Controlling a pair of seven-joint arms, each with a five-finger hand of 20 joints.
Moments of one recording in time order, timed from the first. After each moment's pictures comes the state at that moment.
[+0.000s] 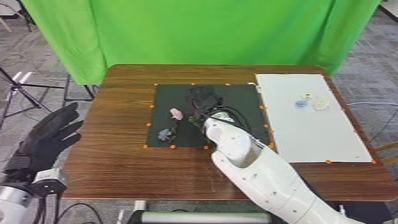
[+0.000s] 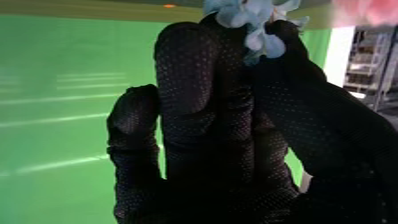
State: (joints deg) left arm 138.5 -60.0 -118.6 -127.3 48.1 -1.6 -1.5; right arm -66.3 -75.0 42.4 -84.6 -153.0 0.2 19.4
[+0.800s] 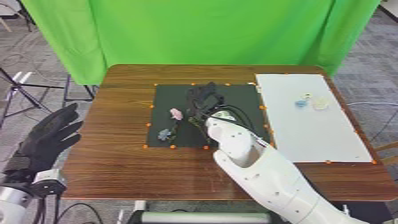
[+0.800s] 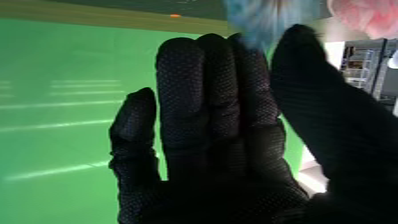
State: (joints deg) left arm 138.7 -60.0 -118.7 -127.3 48.1 -1.6 -1.5; right arm -66.1 -73.9 42.7 -86.7 -155.0 -5.1 19.6
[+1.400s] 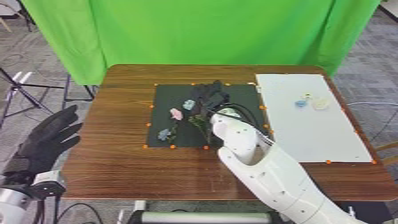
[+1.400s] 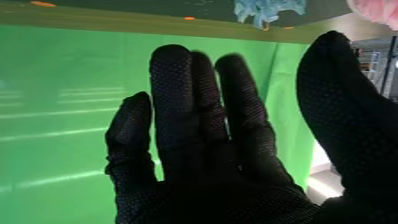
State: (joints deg) left arm 139.4 -60.1 -118.9 -127.3 48.1 -1.6 -1.6; right arm -66.9 -73.1 45.0 -88.8 -153.7 -8.2 20.2
